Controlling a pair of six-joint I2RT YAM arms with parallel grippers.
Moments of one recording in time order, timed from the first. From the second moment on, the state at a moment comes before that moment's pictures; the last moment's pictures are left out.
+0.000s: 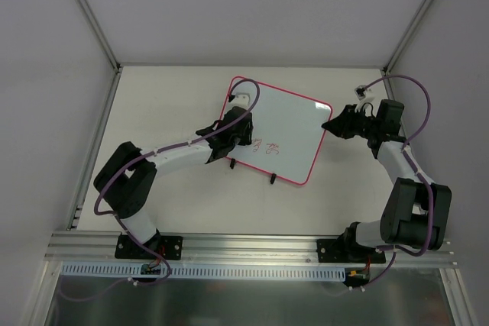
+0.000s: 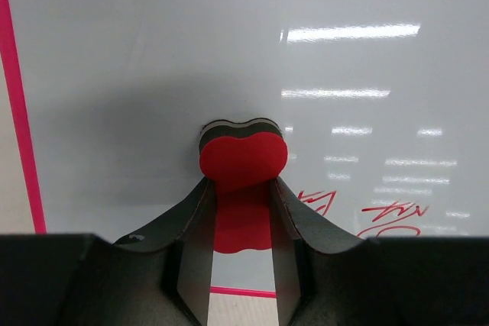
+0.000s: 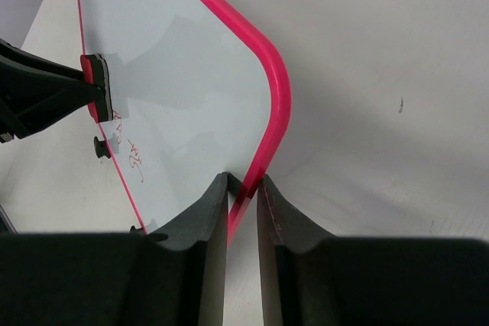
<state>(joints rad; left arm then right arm) -0.76 1.69 1.08 -0.05 -0.34 -0.46 -0.16 1.38 0.82 -0.03 -0.86 0.07</state>
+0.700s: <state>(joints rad) -1.06 1.91 1.30 -0.01 -0.50 -0.52 -0.16 1.38 0.82 -0.03 -0.84 0.07</state>
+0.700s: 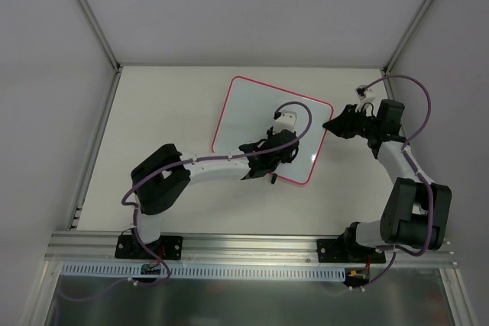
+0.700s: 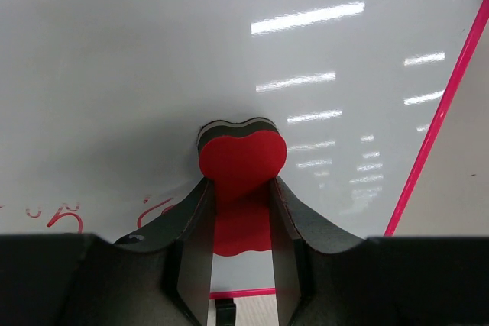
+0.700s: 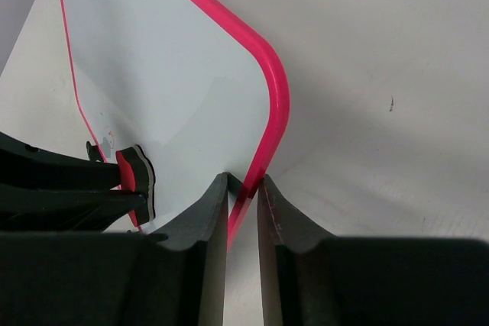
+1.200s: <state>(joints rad) -0.85 1.68 0.98 0.03 -0.47 -0.67 -0.16 1.38 0.82 -0.02 -0.85 0.07</state>
